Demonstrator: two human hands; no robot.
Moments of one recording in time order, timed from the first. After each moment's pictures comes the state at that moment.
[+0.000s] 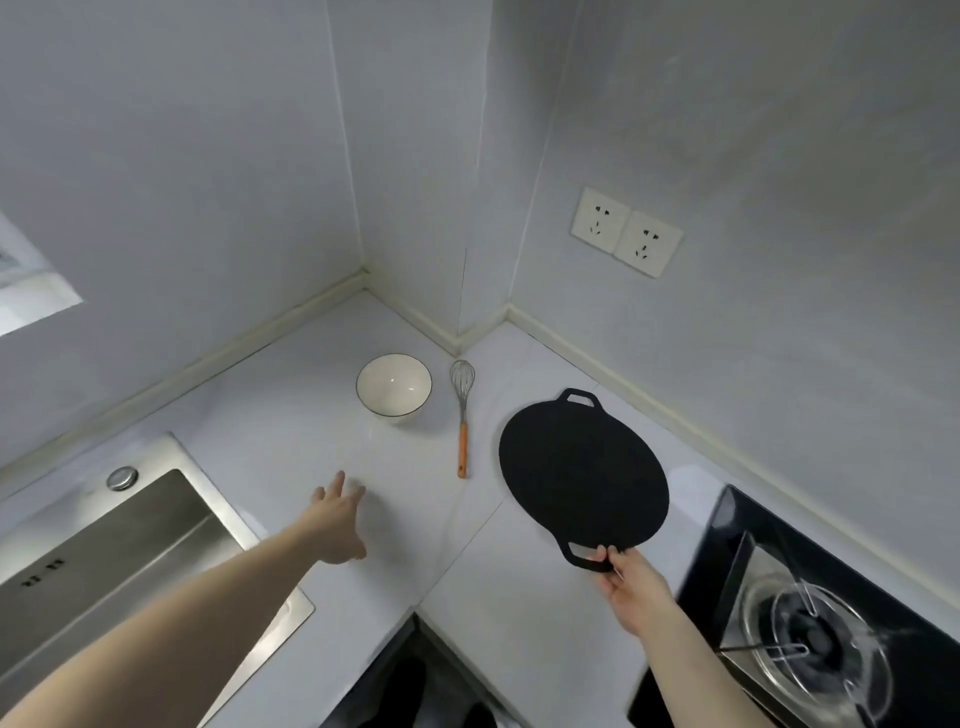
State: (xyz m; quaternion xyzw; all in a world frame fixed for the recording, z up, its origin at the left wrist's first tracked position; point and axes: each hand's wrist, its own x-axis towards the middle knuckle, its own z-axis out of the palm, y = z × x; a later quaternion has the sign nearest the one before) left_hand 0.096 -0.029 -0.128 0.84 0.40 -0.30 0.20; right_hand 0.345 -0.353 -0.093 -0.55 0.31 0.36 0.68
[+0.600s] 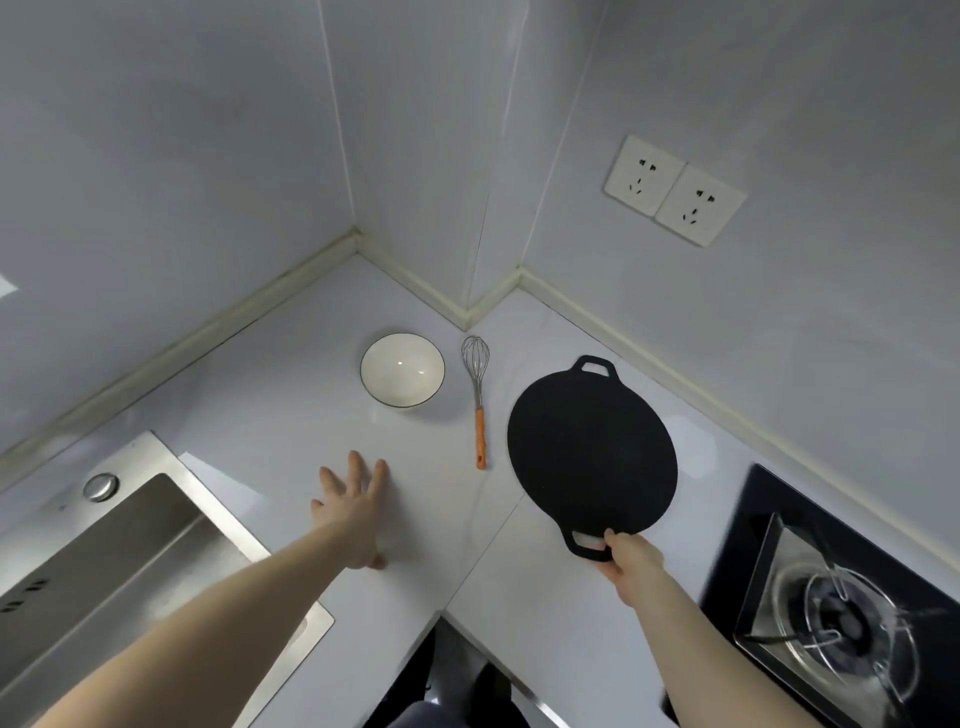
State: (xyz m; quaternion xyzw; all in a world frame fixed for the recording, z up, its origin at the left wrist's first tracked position) left_hand 0.111 -0.013 -0.155 0.86 0.36 -0.32 0.15; right_hand 0.343 -0.292 -0.125 -0.75 0.32 0.32 0.49
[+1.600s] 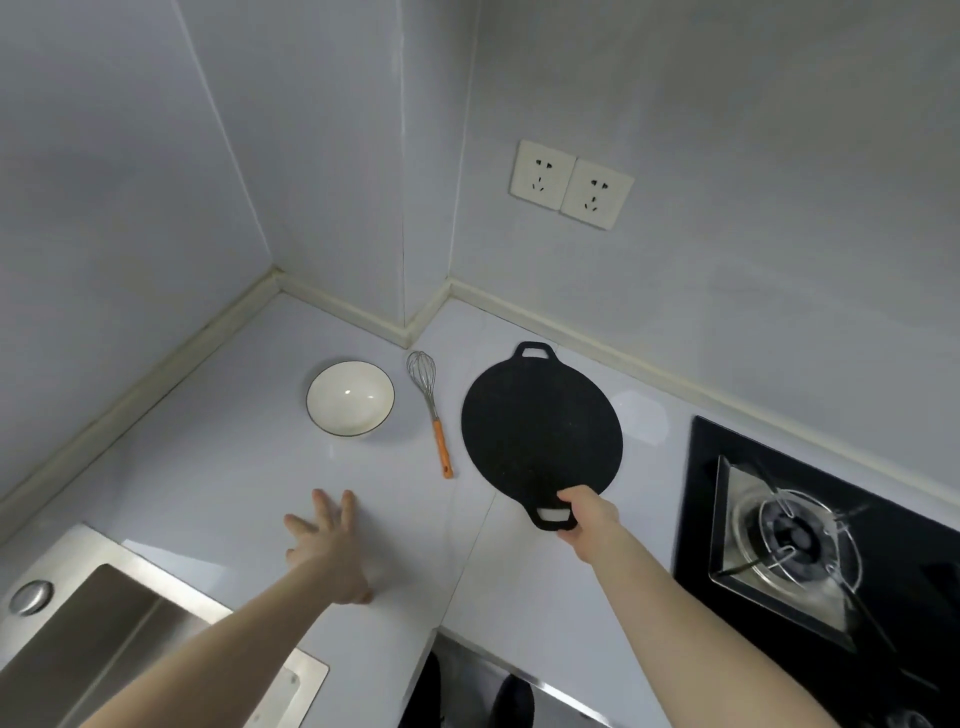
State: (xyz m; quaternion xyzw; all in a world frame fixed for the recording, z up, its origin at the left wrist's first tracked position) left_hand 0.120 -0.016 -0.153 0.87 0.36 -0.32 0.13; right_hand 0.331 -0.264 -0.107 -0.68 0.36 0.31 0.56
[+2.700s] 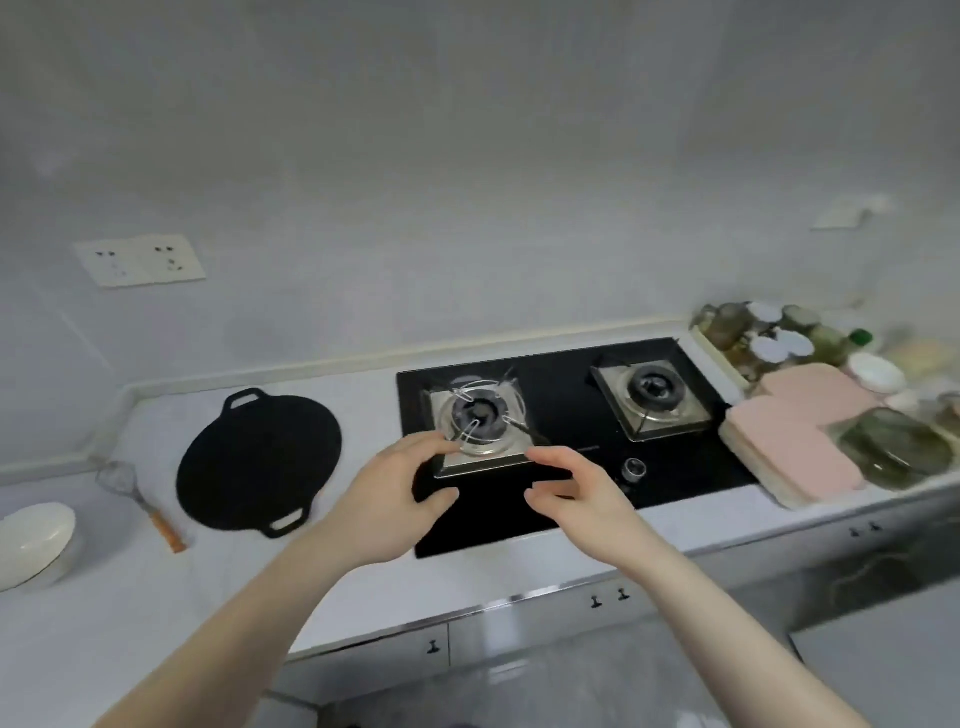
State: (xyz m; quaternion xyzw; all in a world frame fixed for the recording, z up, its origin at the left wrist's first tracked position) left_hand 0.188 -0.398 0.101 0.93 -0.15 -0.08 0.32; right_hand 0.163 -0.649 0.098 -0.82 0.05 0.14 0.55
